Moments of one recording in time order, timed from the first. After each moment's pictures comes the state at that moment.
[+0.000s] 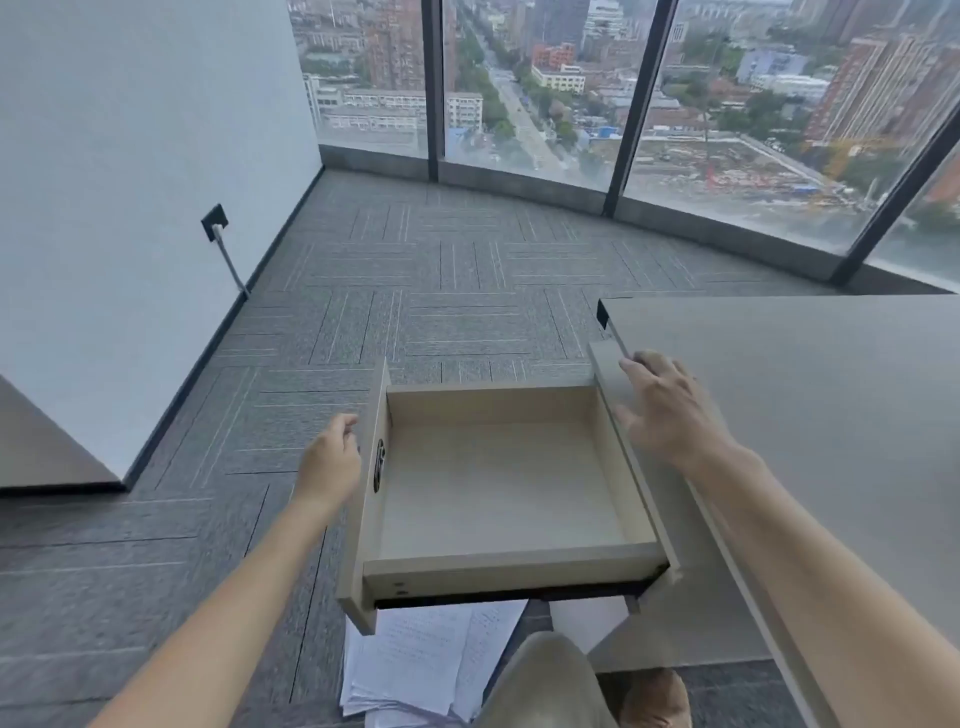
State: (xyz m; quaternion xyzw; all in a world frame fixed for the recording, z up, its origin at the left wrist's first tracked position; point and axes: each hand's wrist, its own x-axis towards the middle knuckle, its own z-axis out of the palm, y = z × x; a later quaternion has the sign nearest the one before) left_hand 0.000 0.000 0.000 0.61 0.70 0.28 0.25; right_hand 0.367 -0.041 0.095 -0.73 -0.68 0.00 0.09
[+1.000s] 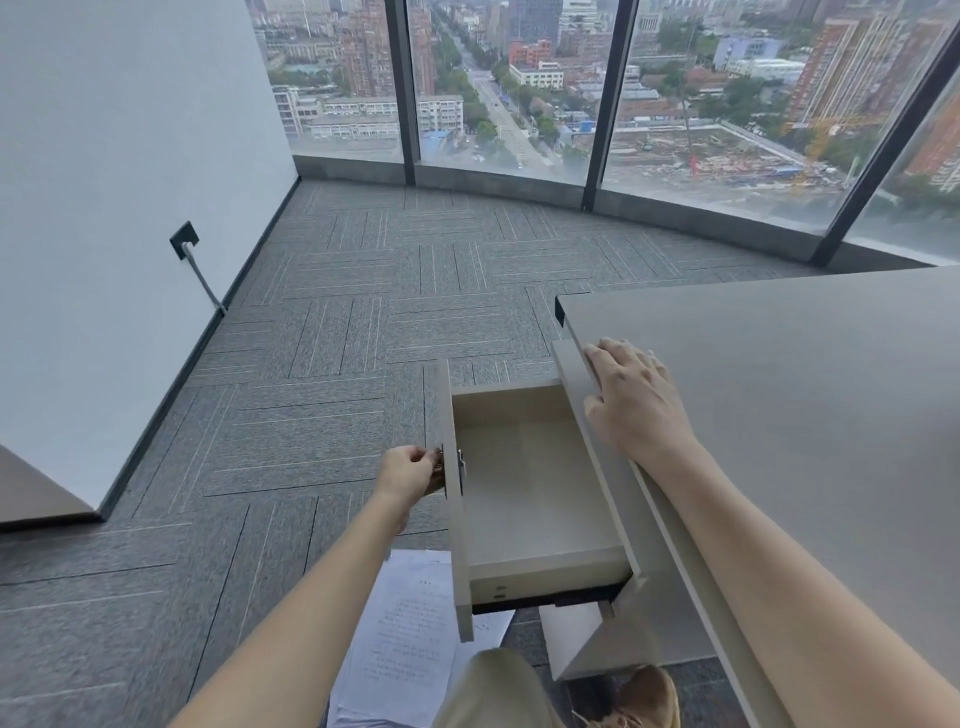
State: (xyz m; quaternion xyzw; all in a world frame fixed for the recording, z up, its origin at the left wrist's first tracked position) left_hand 0.129 0.019 -0.038 0.39 0.62 0.36 0.58; right_hand 0.380 -0.035 0.089 -0.73 -0.67 0.01 0.15
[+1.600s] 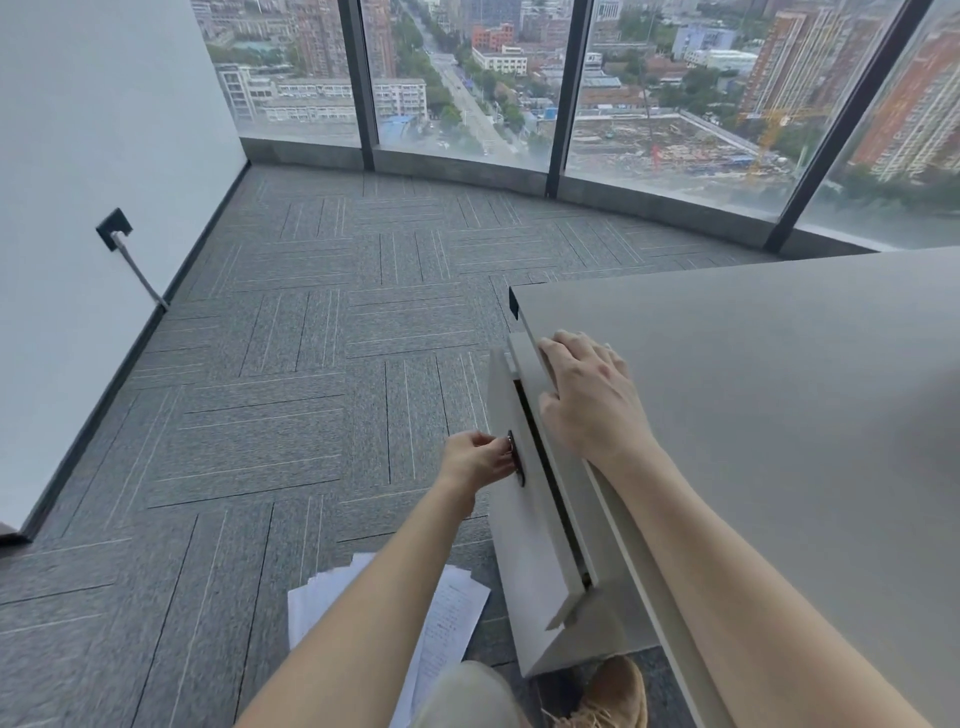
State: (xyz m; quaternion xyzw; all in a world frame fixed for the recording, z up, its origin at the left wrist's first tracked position) left_hand 0.260 0.023 -0.036 0.36 0.53 0.34 0.69; right_hand 0.382 -0.032 0.088 -0.73 -0.66 0.02 0.17
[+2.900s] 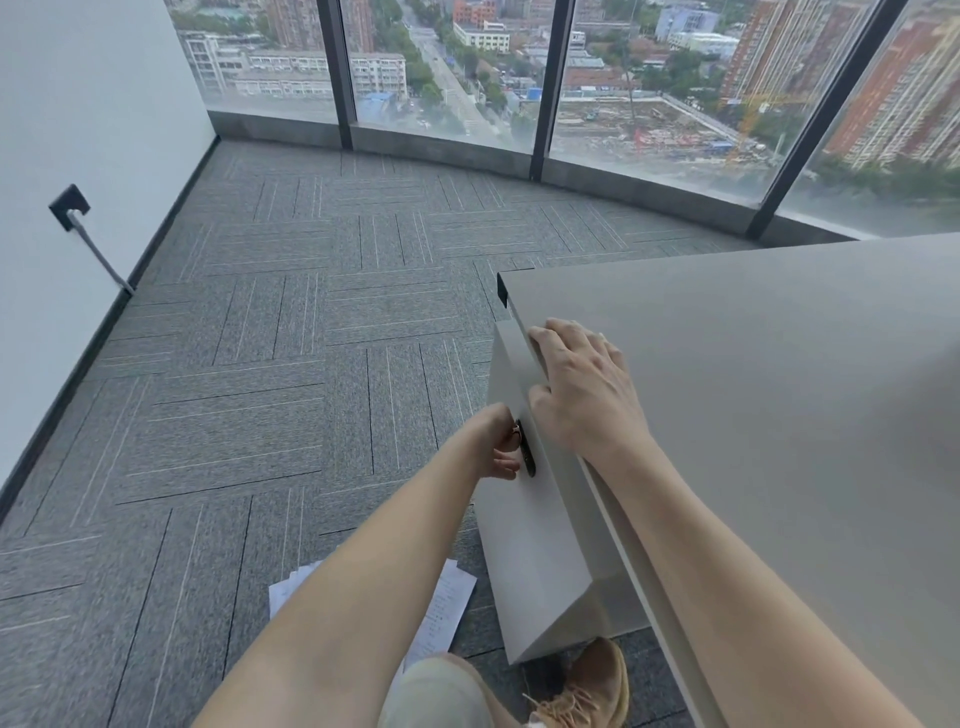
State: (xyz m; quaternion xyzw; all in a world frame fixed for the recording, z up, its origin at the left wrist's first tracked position) left_hand 0.302 0.056 -0.027 0.39 0.59 0.09 0.71; right_hand 0.380 -0.031 0.088 -0.74 -0.65 0.01 0.16
